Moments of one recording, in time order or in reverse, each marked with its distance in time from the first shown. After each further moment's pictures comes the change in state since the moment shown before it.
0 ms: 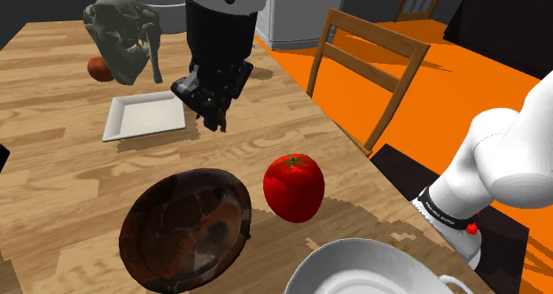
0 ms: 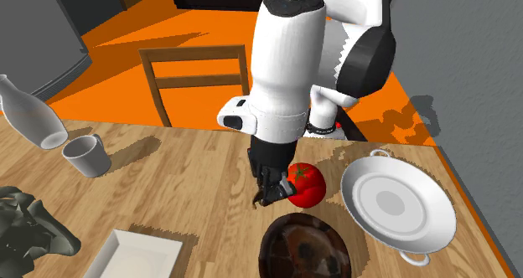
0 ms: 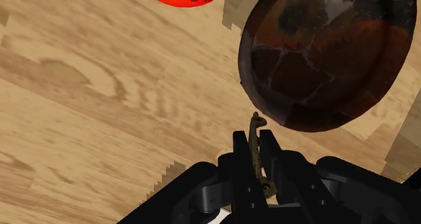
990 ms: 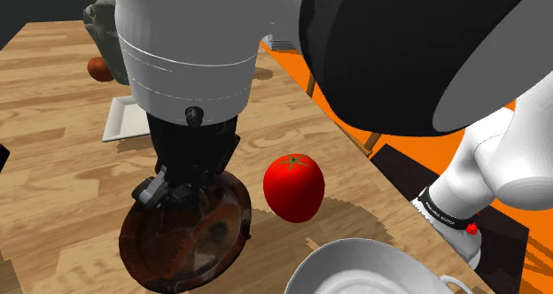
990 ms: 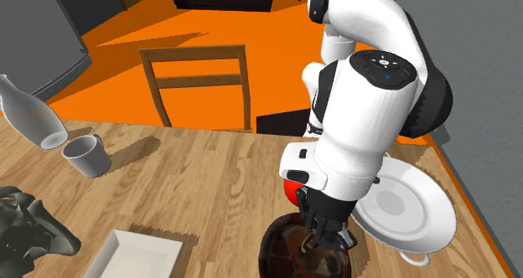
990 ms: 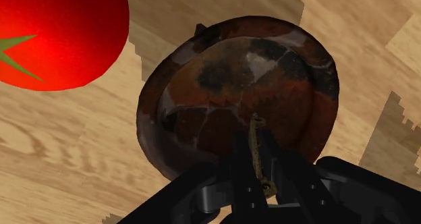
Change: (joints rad) arm 0.110 0.106 0.109 -0.003 -0.104 0.086 0.250
